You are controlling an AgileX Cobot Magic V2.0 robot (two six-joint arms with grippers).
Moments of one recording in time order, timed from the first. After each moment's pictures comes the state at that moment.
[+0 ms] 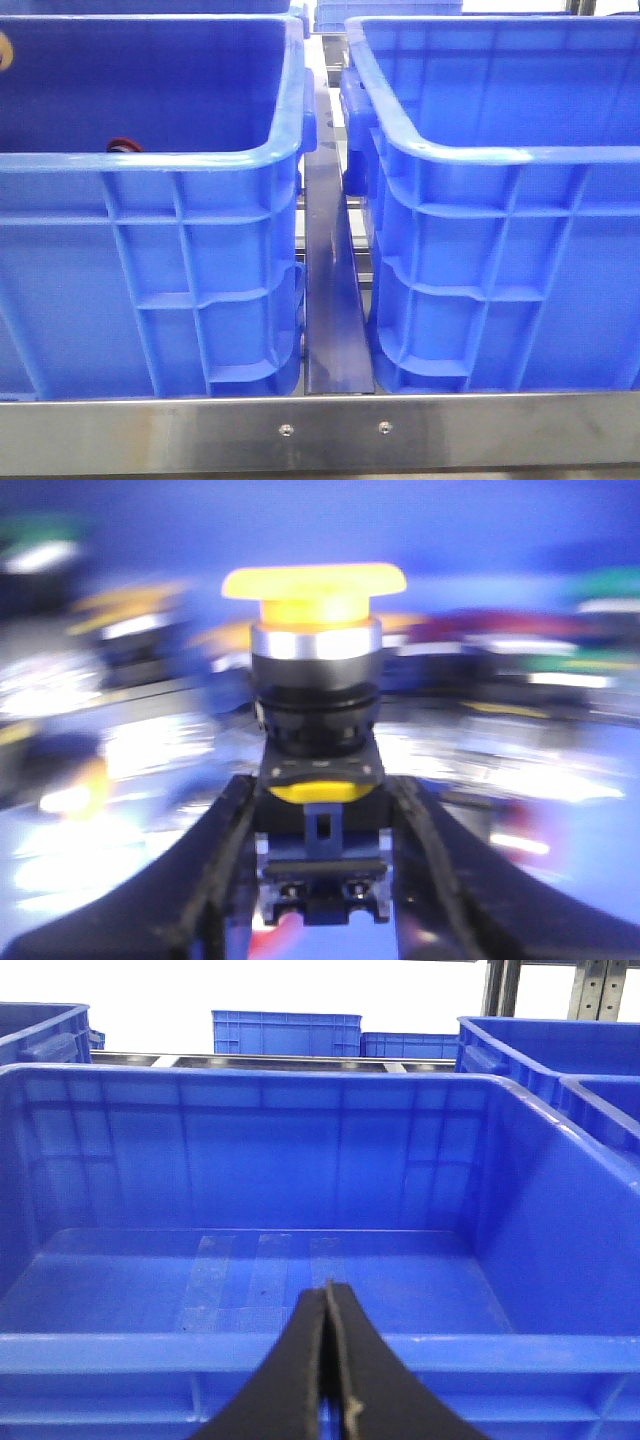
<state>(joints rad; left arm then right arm) 0.03 1.50 -1.34 -0.27 0.96 0.12 -0.07 -0.01 0.03 0.04 -0.05 -0.04</state>
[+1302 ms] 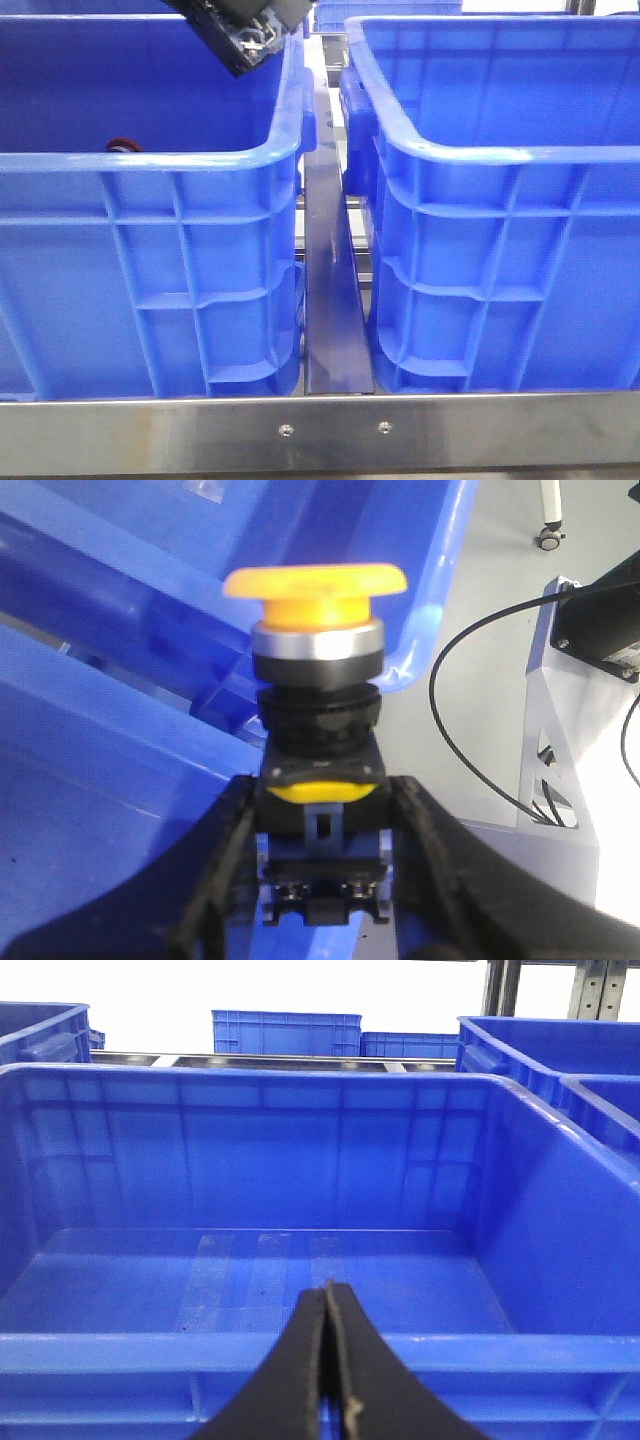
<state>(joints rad) -0.48 1.45 -1.33 -0.67 1.16 0.78 -0.07 -0.01 0.03 0.04 -0.05 -0.04</state>
